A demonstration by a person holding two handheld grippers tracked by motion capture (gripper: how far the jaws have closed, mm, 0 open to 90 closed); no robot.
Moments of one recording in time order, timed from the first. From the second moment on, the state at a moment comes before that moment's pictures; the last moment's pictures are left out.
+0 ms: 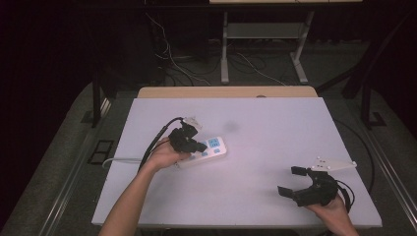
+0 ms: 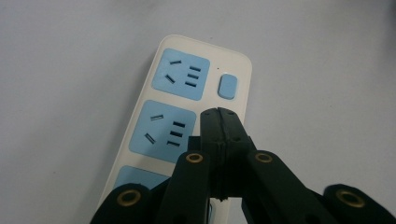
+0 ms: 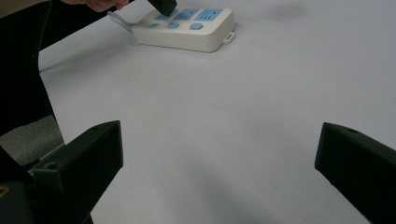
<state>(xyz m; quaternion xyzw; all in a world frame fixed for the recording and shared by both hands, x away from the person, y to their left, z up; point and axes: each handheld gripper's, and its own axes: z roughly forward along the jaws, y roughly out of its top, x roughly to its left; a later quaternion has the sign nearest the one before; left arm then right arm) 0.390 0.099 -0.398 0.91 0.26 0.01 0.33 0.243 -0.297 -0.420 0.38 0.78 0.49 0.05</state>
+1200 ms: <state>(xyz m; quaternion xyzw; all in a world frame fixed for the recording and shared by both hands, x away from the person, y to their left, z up) 0.391 0.100 -0.413 0.90 0.27 0.00 0.33 0.242 -0.300 -0.418 0.38 0.78 0.50 0.06</state>
